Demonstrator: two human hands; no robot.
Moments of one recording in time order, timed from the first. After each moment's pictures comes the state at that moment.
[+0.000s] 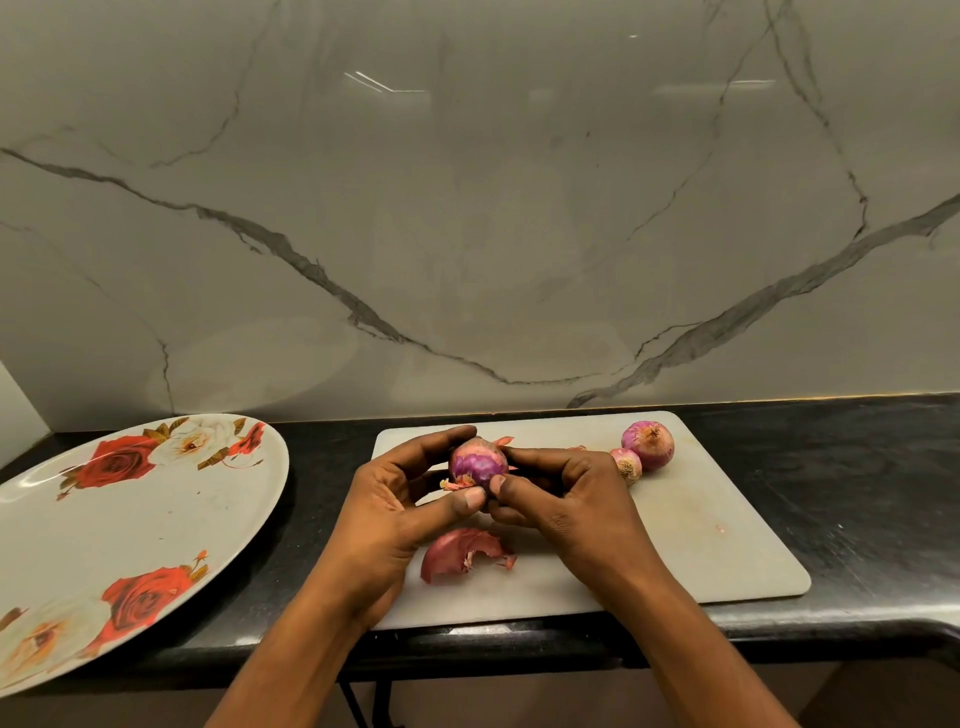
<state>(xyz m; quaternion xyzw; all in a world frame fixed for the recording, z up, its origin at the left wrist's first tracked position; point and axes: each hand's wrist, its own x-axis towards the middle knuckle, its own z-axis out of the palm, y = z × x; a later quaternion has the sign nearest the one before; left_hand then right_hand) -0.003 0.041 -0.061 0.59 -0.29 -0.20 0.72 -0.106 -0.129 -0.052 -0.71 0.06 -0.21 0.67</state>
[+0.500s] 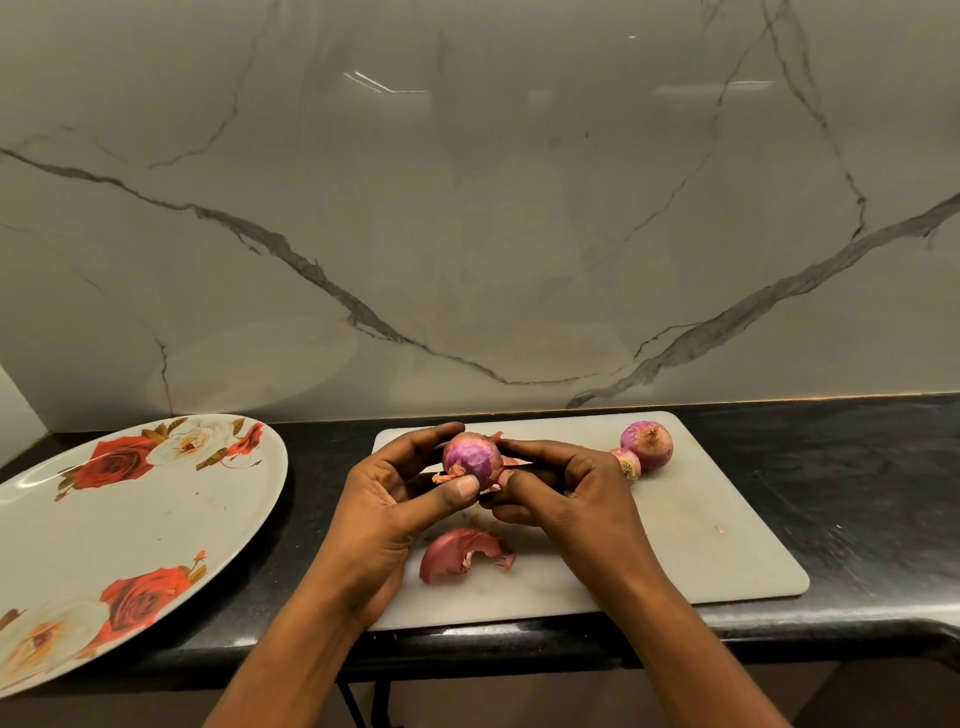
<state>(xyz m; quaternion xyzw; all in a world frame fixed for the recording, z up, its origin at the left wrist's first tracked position) -0.004 0.041 -0.058 0.58 -0.25 -0.21 0.75 -0.107 -0.126 -0.053 -0.69 0.08 -0.24 0.68</state>
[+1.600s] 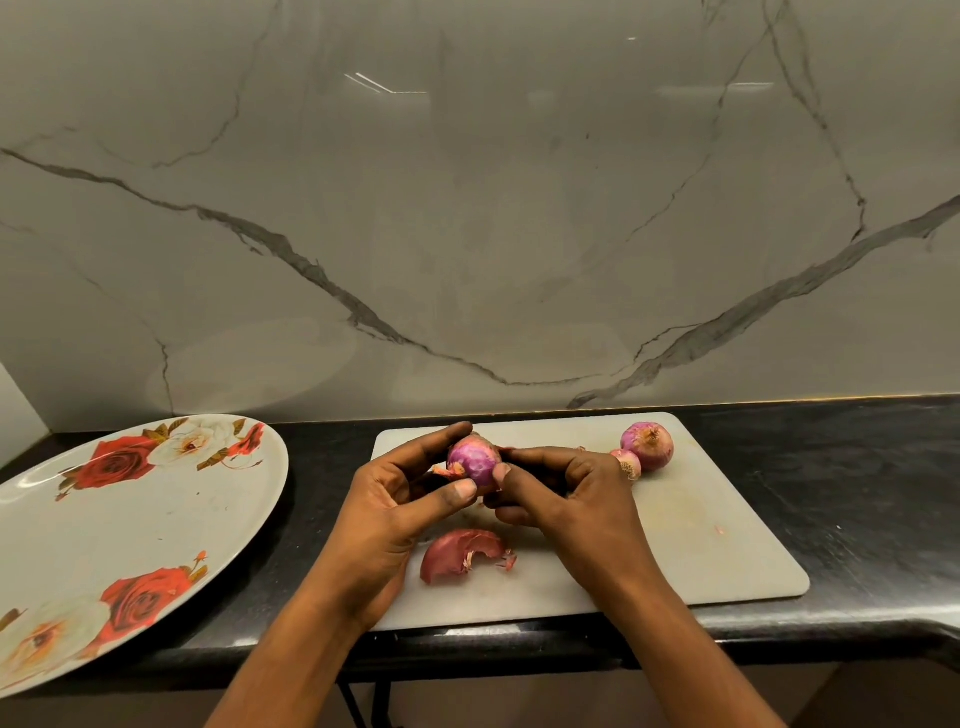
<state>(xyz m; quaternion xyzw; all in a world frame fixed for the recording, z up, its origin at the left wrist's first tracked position) -0.005 0.040 -0.059 0.58 -0.27 -0.21 0.74 -0.109 -0.122 -0.050 -0.71 0.09 -0.26 0.65</state>
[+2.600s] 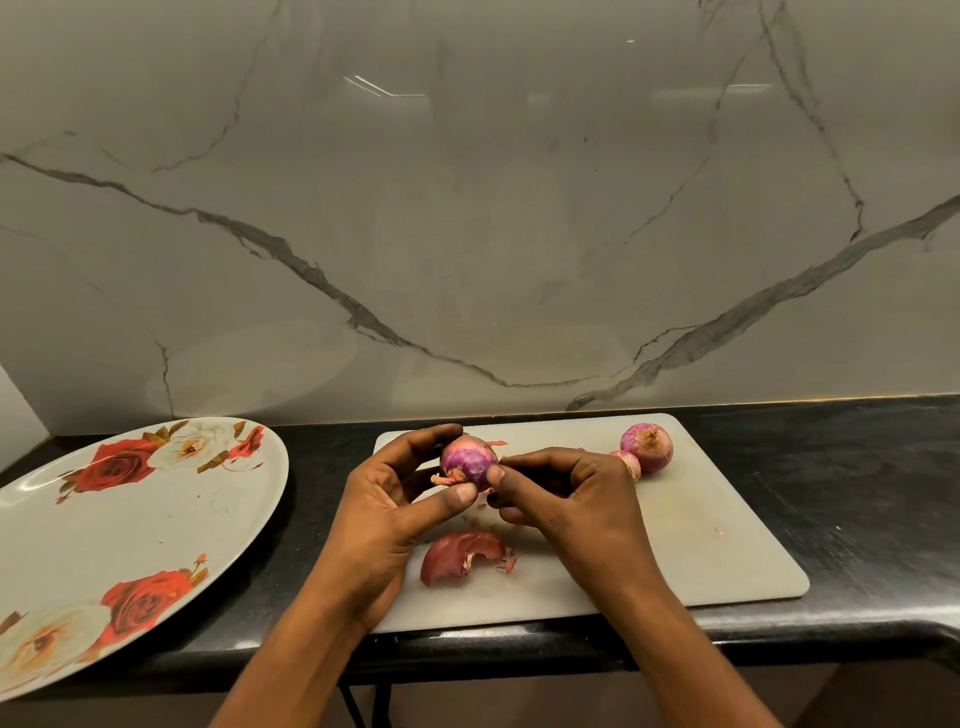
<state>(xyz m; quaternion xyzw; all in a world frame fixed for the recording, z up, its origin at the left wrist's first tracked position) -0.006 0.041 -0.058 0.58 -0.26 -0.19 0.75 -0.110 -0.123 -0.051 -0.72 0.09 -0.27 0.64</state>
